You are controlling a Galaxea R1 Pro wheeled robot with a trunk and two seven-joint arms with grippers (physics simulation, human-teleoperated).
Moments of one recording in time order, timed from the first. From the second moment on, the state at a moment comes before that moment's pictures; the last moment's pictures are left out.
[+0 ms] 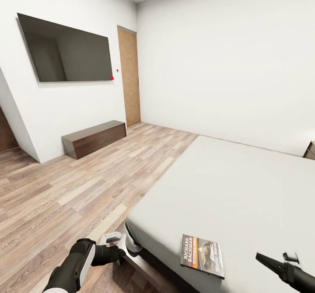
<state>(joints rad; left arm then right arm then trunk) -0.44 -0.05 0.22 -0.78 -0.11 0.79 -0.31 -0.38 -0.54 -0.25 -0.29 -0.36 0.33 1.57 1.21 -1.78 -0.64</state>
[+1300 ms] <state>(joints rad) -0.44 -0.05 0.22 -0.78 -0.11 0.79 -0.31 -0.38 -0.39 -0.25 -0.16 -0.22 0.33 1.57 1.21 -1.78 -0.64</state>
